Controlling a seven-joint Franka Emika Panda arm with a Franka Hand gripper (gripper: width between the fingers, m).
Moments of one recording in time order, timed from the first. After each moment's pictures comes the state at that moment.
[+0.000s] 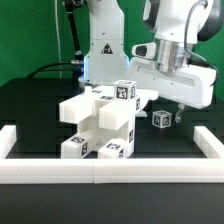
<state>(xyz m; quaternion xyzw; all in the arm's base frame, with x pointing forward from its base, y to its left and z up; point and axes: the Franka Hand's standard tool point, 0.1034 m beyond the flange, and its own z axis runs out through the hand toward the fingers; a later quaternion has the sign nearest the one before) 0.411 0.099 0.017 0.92 -0.39 0.03 0.05</state>
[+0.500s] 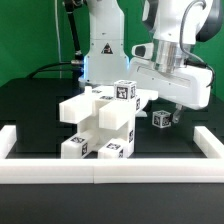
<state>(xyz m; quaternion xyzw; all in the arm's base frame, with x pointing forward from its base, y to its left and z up) 0.409 0.100 0.015 0.91 -0.41 0.03 0.05</state>
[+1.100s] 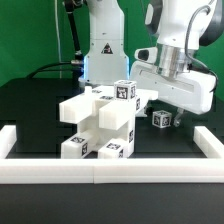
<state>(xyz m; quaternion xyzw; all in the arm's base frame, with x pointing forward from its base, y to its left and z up) 0.407 0.105 0.007 0.92 -0.40 0.02 0.06</state>
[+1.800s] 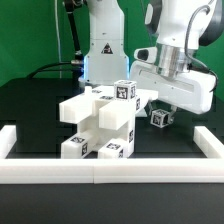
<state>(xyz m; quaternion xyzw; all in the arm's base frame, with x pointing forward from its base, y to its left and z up) 0.407 0.106 0.008 0.92 -0.39 0.02 0.06</state>
